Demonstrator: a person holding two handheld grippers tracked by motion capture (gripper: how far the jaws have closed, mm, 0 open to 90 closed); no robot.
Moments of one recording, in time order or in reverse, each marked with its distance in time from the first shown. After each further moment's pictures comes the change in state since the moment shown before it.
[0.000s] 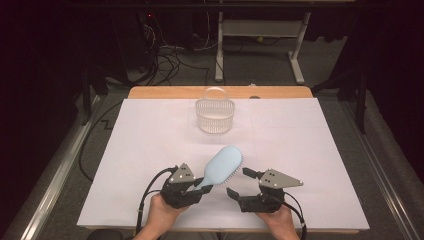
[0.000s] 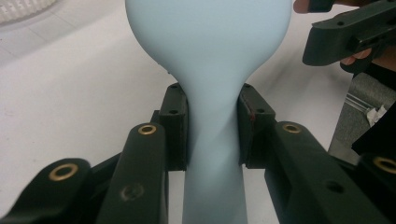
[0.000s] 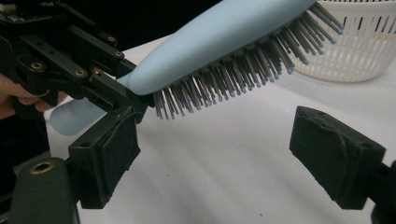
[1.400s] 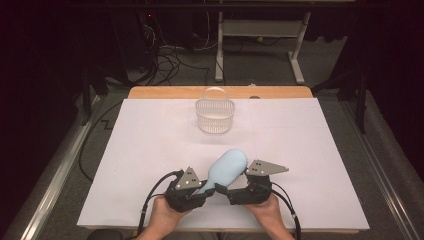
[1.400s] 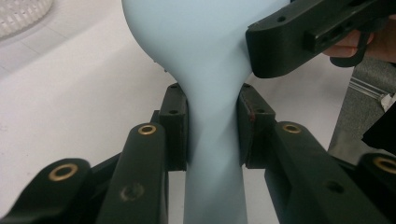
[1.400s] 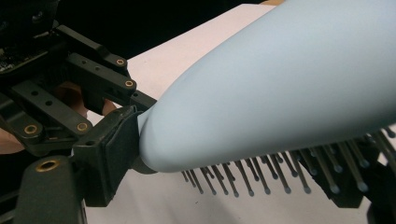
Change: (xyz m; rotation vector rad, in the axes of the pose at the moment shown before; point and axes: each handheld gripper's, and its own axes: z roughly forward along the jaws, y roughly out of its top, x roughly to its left) left arm -0.013 0.001 0.004 0.011 0.026 0.076; right arm 0.001 0.019 0.028 0.060 0.099 0.081
